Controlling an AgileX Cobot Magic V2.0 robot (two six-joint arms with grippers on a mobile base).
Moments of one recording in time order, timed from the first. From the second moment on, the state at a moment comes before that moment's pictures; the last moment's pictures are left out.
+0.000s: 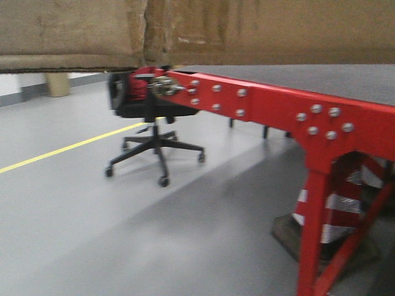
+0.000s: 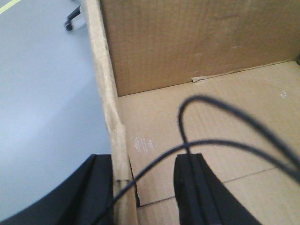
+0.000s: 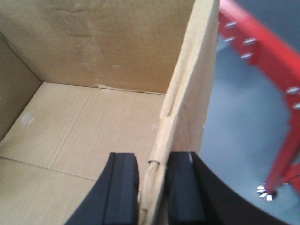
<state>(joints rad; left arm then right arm) -0.69 1.23 -1.63 0.49 1.25 -0.54 0.35 1.19 -1.51 0.32 0.98 -0.02</state>
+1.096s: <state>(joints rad) -0.71 1.23 -1.62 0.78 1.20 -0.54 0.35 1.20 -1.51 0.36 0.94 -0.03</state>
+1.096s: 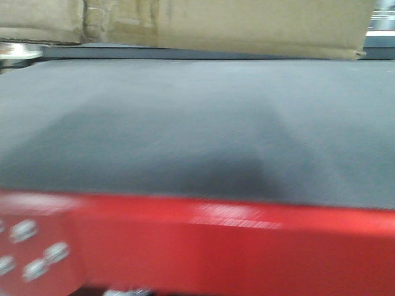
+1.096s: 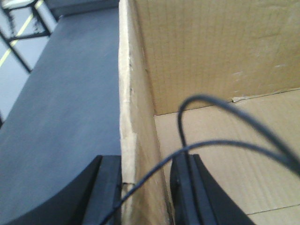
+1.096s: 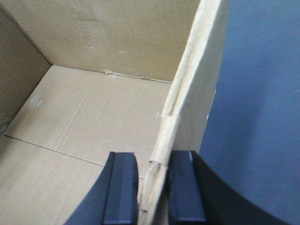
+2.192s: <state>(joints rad) -0.71 1.23 -1.62 0.79 1.20 -0.54 0.35 1.20 -1.51 0.36 0.94 -0.03</state>
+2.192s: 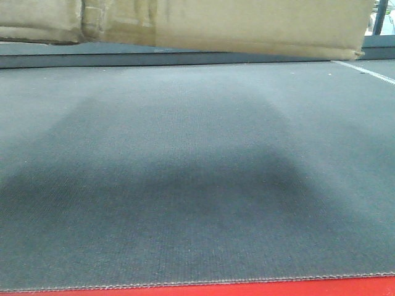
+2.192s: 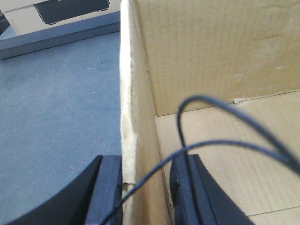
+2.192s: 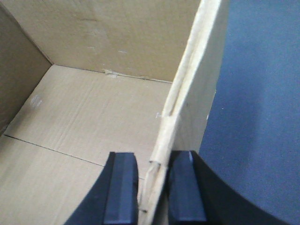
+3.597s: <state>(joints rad) -0.38 1.35 -1.62 0.32 0.92 -0.49 0.34 1.34 -1.51 0.23 0.84 -0.02</state>
